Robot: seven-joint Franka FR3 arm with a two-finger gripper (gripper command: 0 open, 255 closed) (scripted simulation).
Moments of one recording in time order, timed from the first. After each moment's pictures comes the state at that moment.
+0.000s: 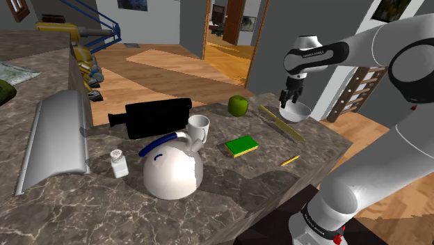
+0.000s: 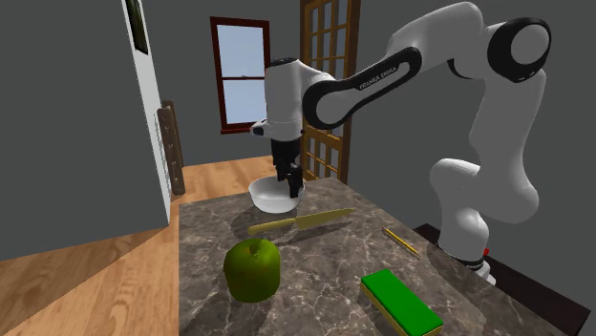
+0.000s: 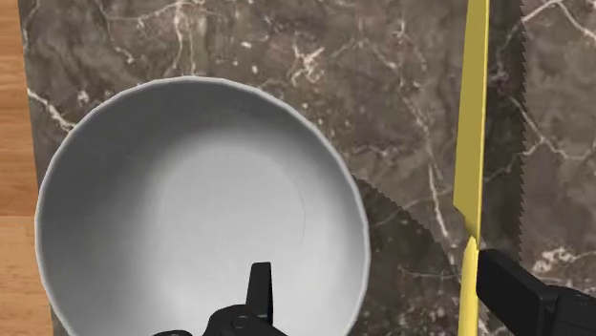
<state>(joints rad) -0.17 -0.16 -0.38 -2.16 -0.24 1.99 -0.36</state>
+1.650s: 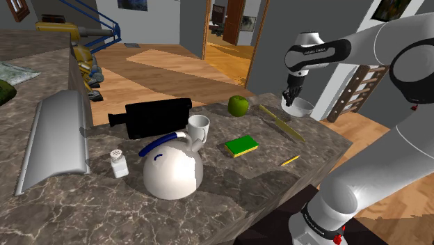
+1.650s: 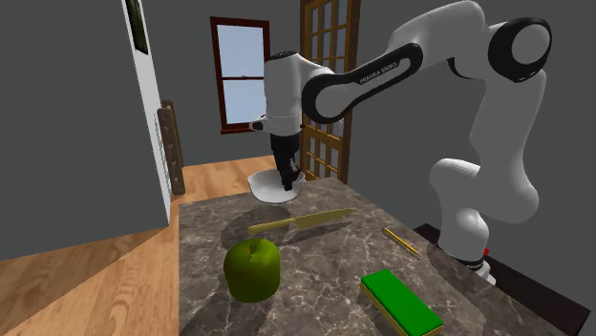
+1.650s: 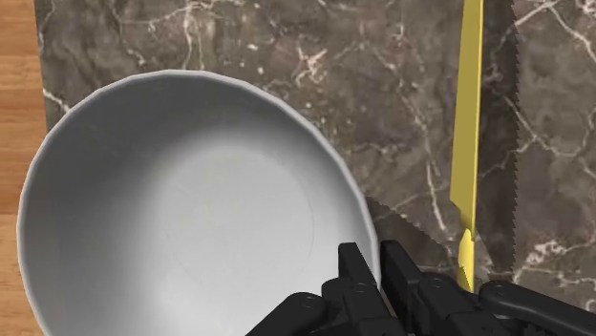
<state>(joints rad) -0.17 -0.17 -0.38 -2.14 -0.24 1.96 -0.36</state>
